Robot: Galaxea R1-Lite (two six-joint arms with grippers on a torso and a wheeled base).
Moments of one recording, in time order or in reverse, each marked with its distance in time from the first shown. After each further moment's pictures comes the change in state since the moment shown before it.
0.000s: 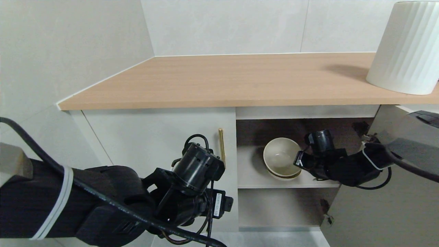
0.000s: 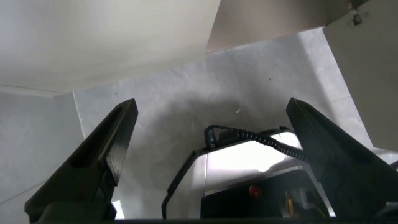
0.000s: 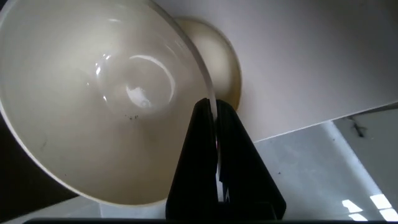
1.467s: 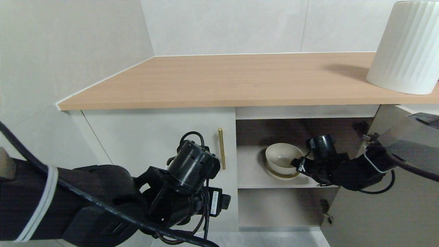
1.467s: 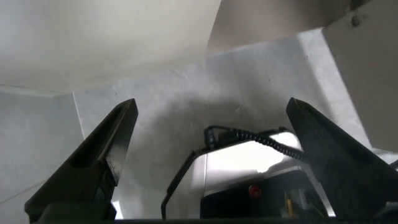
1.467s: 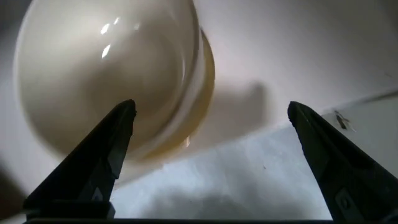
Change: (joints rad) left arm 0.012 -0.039 0.013 0.003 0.014 -0.001; right arm 0.007 -0.029 0.069 0.007 0.002 -0.037
